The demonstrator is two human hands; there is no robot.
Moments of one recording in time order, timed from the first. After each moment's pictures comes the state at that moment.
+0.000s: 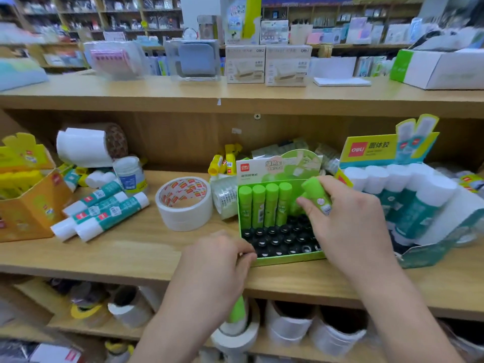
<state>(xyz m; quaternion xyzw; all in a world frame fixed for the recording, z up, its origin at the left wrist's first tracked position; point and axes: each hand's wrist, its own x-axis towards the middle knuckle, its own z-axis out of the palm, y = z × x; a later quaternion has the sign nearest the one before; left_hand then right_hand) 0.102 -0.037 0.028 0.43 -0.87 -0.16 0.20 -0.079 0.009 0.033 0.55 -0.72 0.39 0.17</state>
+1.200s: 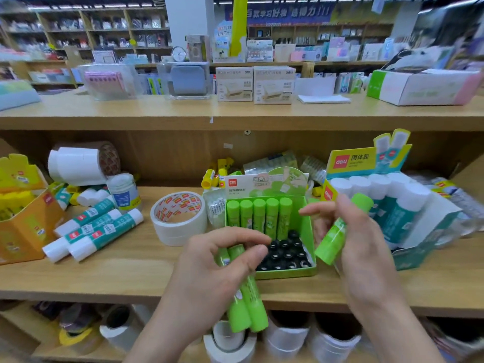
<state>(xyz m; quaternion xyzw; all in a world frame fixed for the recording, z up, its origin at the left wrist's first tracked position) 0.109 -0.036 0.043 0.27 -0.76 -0.45 0.38 -0.059 0.035 0.036 0.38 -0.58 0.69 -0.19</state>
